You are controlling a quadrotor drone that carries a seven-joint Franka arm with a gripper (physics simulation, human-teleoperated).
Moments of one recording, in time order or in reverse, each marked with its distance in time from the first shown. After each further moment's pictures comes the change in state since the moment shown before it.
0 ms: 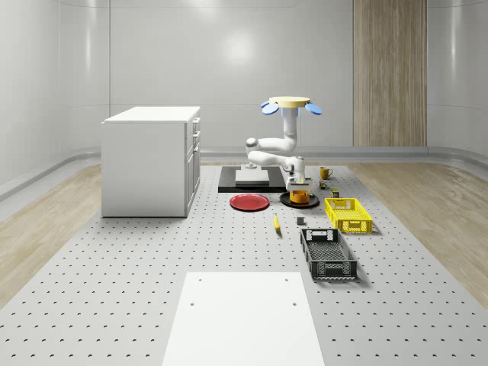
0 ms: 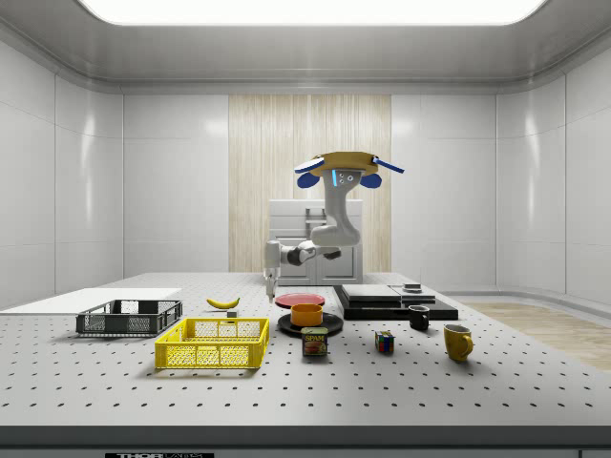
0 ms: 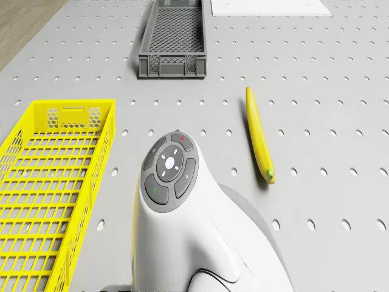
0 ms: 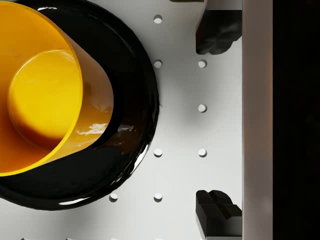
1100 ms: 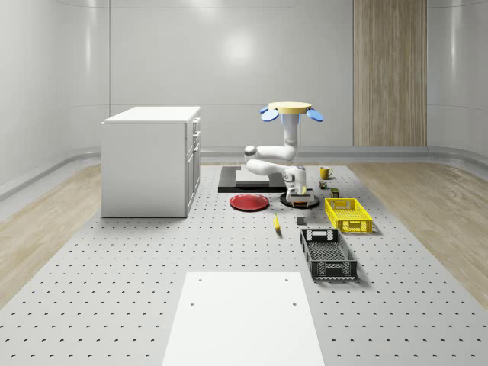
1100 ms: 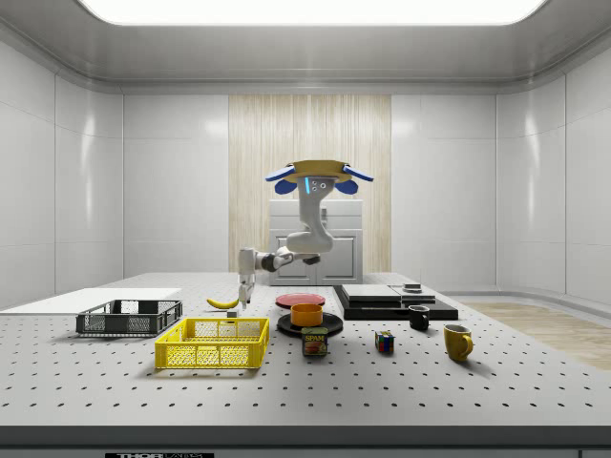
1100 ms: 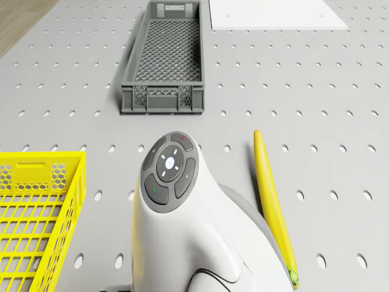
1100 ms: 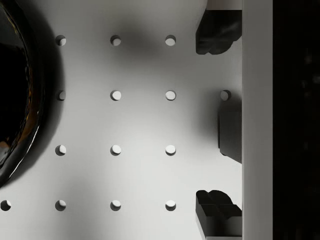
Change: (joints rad) arm 0.001 0.002 0.000 0.000 -0.001 -0.002 -0.001
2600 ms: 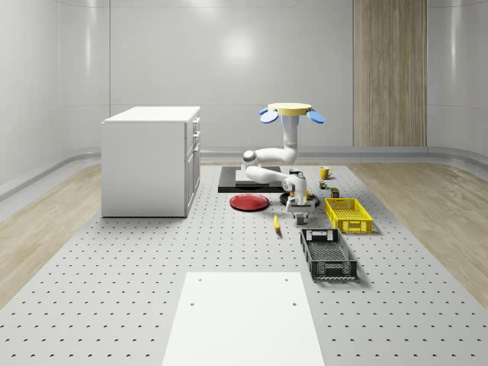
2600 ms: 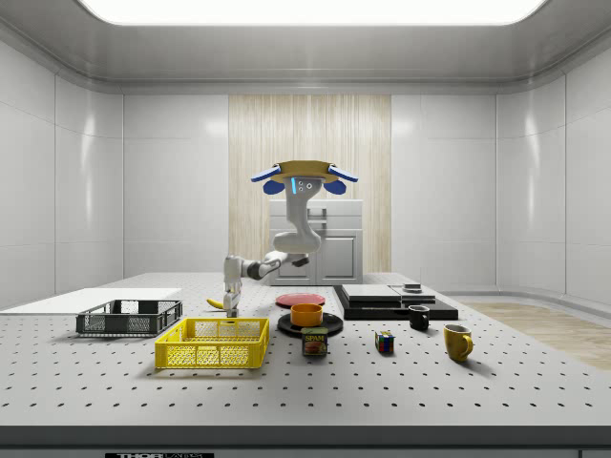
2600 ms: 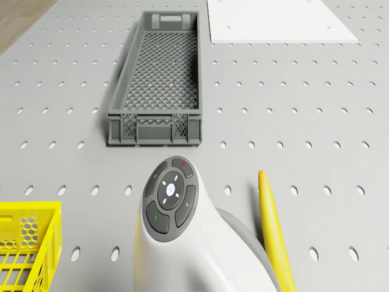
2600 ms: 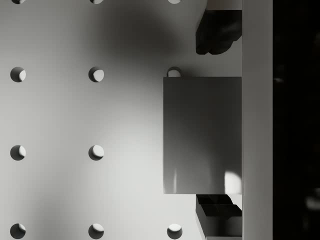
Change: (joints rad) arm -0.041 0.029 -0.122 0.078 -0.119 0.048 -0.010
